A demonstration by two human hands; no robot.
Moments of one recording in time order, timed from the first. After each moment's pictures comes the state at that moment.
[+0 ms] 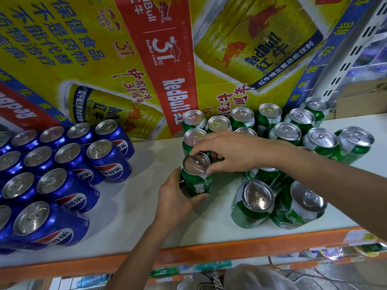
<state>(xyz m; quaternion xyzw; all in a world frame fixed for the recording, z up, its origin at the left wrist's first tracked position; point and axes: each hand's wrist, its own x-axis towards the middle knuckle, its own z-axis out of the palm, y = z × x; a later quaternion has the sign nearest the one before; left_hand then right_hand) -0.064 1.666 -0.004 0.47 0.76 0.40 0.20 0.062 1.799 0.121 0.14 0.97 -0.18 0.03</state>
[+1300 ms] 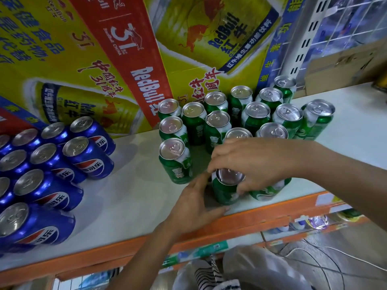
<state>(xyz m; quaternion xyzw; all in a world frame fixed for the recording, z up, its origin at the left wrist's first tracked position) -0.003 1.653 -0.007 0.68 0.60 0.31 0.27 0.143 1.758 0.131 0.13 0.97 -0.07 0.18</state>
